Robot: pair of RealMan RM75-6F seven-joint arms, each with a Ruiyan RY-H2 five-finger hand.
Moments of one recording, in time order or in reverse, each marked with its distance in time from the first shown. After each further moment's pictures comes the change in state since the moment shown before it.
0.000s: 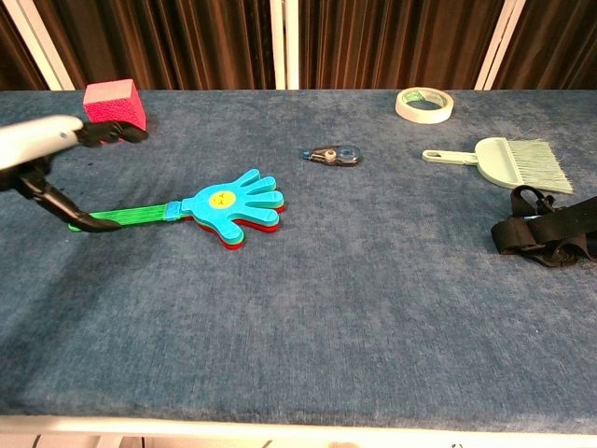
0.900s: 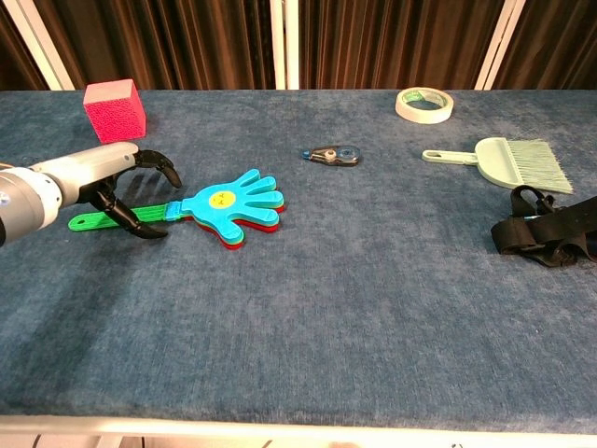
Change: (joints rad) left arm -0.135 -0.169 -0.027 0.154 -0.273 -0.025 0.160; right arm 0.001 0.000 0.005 0.028 0.022 -0.019 0.030
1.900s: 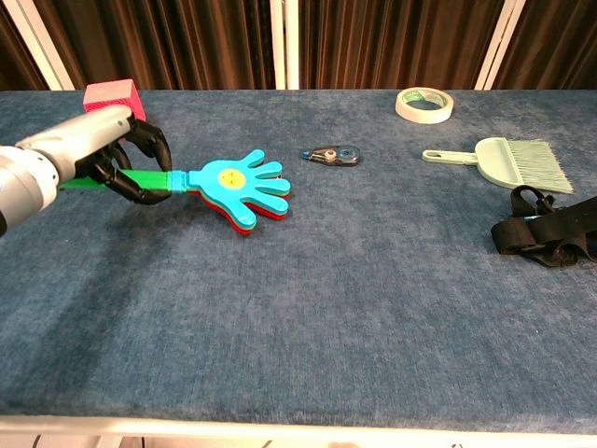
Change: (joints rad) left arm 0.025 -0.032 0.002 -0.013 0.153 0.196 -0.047; right arm 0.000 -0.008 -0.003 0.013 0.001 -0.011 0.013
